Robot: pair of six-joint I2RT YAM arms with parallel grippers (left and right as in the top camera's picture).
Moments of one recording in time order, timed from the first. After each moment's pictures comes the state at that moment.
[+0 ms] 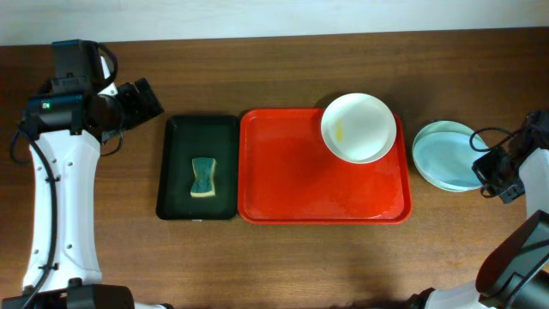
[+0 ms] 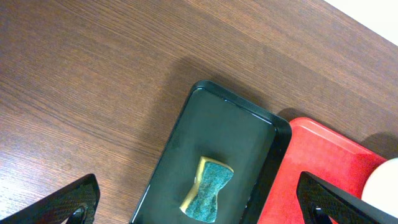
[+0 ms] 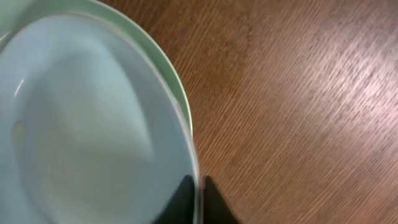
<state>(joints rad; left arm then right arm) 0.11 1.61 1.67 -1.10 0.04 -0.36 -0.58 1.69 1.18 -0.83 0.06 0.50</state>
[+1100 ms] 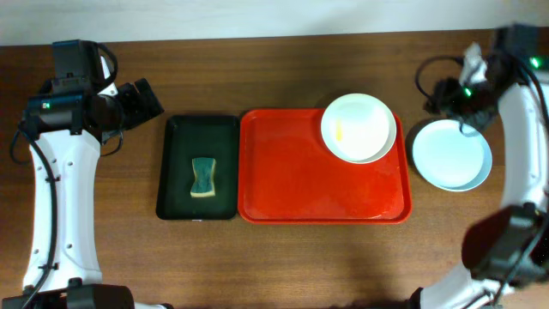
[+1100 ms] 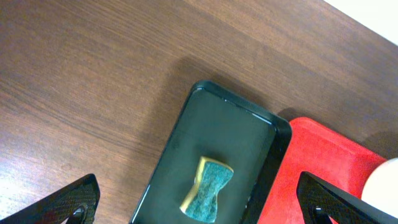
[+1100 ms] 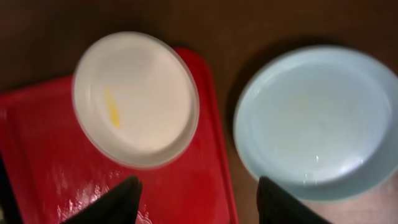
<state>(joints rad) 0.11 1.61 1.67 -1.10 0.04 -0.36 -0.24 1.85 1.85 -1.27 -0.22 0.04</state>
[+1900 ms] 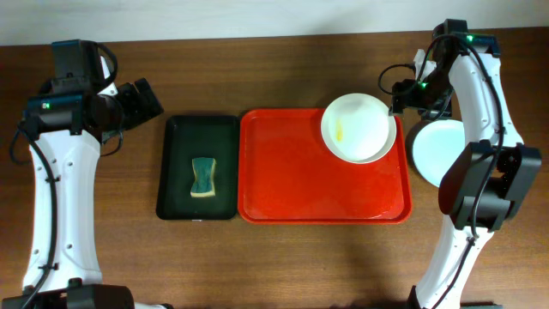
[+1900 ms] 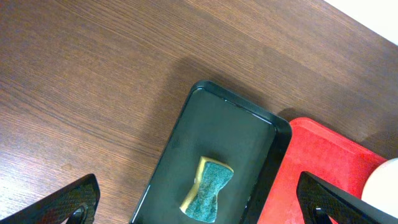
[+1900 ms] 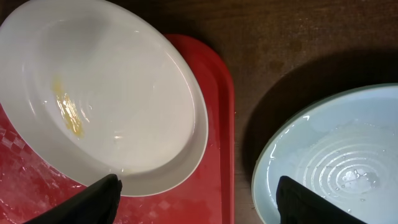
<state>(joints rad) 0.11 1.61 1.67 -1.10 0.04 -0.36 -0.14 2.21 2.05 -1.33 -0.15 -0.03</state>
